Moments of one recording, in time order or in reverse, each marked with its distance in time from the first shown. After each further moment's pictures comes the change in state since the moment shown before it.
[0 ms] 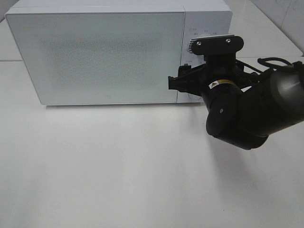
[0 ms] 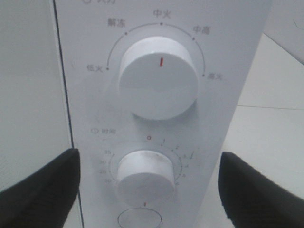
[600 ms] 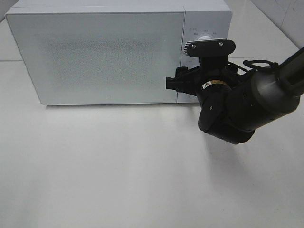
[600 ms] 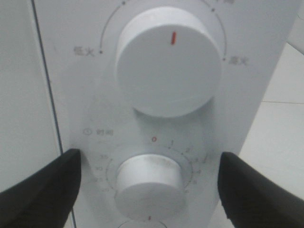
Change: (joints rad) left arm 0.000 0.000 0.000 0.000 0.000 0.000; right arm -0.037 0.091 -0.081 -0.015 0.011 0.014
